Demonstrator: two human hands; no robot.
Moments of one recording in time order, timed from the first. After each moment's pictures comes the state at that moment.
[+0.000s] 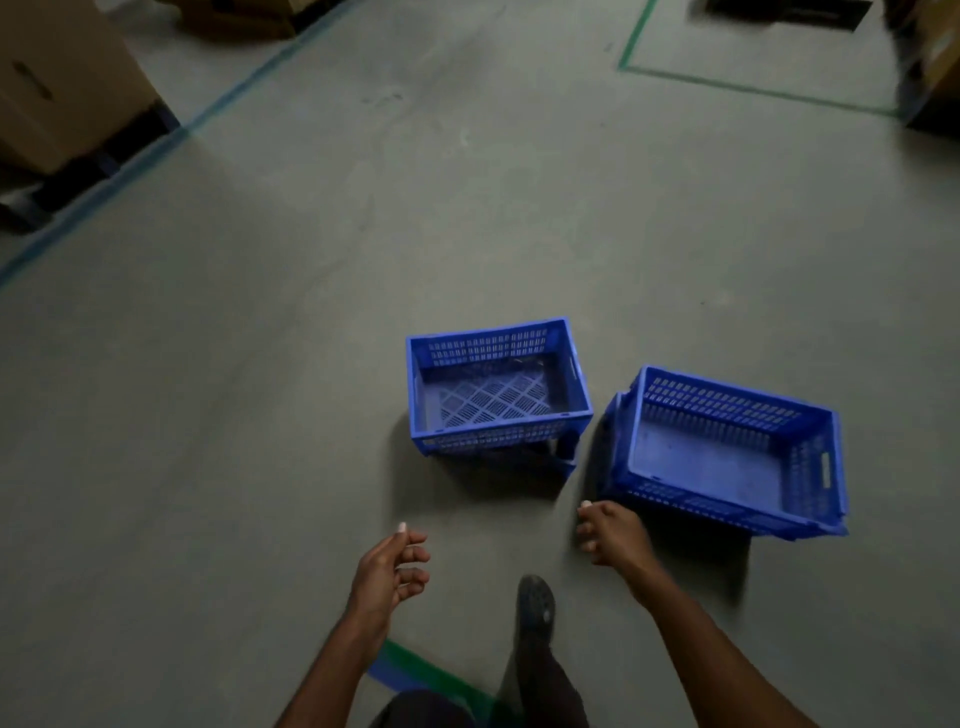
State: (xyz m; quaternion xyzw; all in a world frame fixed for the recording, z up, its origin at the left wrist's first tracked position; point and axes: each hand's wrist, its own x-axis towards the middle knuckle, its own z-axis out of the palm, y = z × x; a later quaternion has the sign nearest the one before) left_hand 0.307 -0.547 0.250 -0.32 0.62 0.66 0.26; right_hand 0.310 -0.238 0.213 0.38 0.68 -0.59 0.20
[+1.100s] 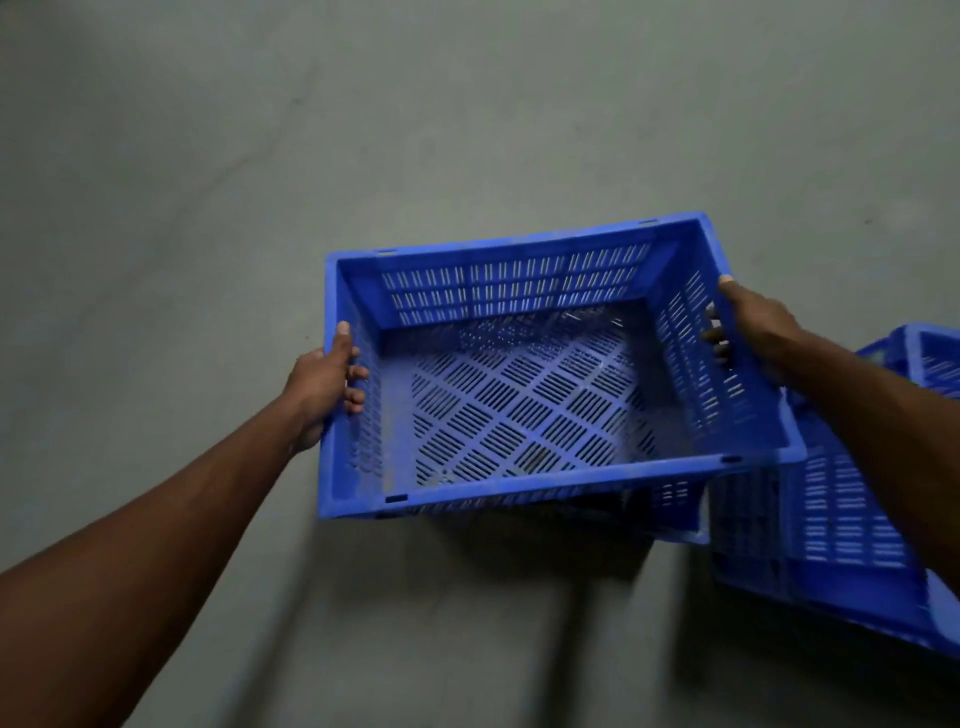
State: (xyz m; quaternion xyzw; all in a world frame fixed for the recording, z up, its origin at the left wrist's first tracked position) left_hand -0.173 -0.576 -0.233 -0.25 0.74 0.61 0.16; right_hand -0.155 -0.091 -0.212 0.40 0.73 -0.55 0.08
